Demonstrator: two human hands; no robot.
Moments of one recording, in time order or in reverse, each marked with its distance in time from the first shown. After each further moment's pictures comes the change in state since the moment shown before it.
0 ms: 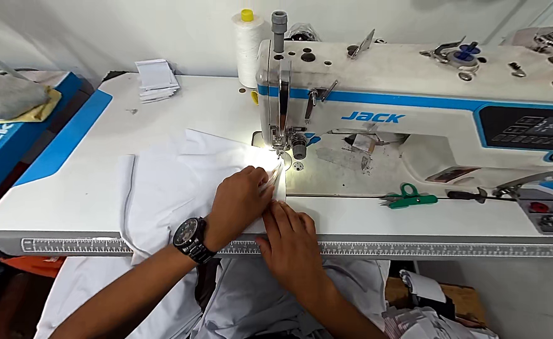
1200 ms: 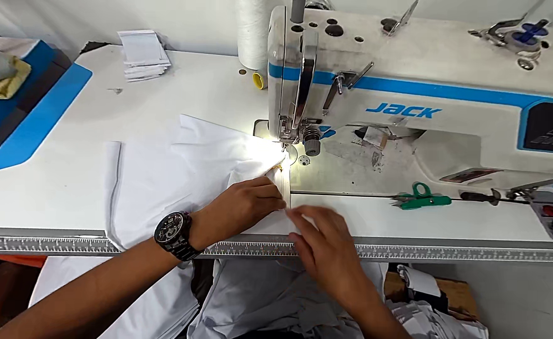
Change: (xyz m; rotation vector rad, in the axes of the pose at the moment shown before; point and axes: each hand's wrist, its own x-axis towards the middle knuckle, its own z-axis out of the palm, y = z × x) left_hand -0.002 -0.041 0.011 -0.227 -0.078 0.745; right_hand -0.006 0.046 -0.032 0.327 0.026 -0.027
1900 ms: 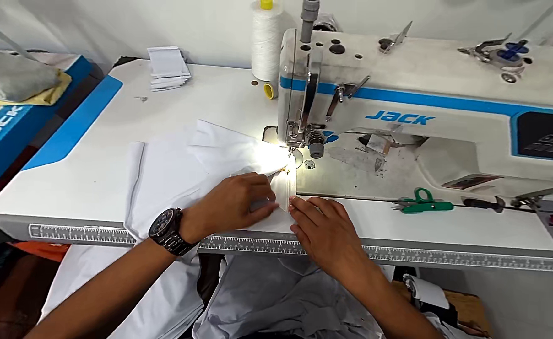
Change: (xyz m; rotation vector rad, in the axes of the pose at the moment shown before) left_hand -0.010 0.002 -0.022 0.074 -0.049 -0.239; right_hand 0.017 0.017 -0.001 -0.235 -0.137 -0.161
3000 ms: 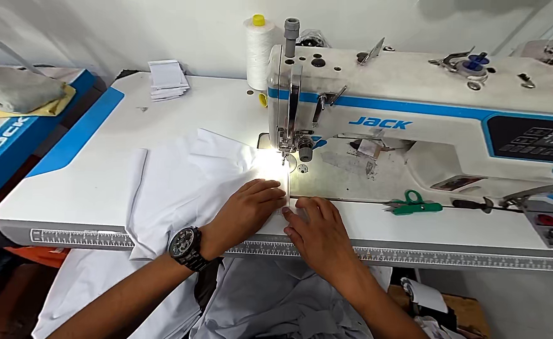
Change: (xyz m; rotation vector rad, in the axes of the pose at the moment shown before) left_hand 0.005 0.023 0.031 0.115 0.148 0.064; right_hand -0.001 -0.003 0.001 0.008 -0.025 0.096
